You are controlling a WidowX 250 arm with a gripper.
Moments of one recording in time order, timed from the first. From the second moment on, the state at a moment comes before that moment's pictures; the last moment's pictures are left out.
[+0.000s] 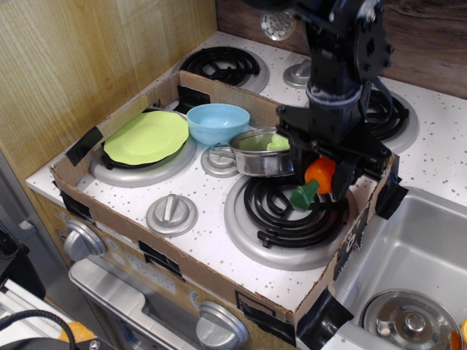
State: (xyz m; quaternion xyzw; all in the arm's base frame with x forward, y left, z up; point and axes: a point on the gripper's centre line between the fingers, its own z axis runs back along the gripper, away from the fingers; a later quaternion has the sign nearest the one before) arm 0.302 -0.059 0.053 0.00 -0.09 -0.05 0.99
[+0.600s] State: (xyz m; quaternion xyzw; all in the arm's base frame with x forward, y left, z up) arm 0.305 -0.064 0.042 0.02 -0.08 0.00 1.00
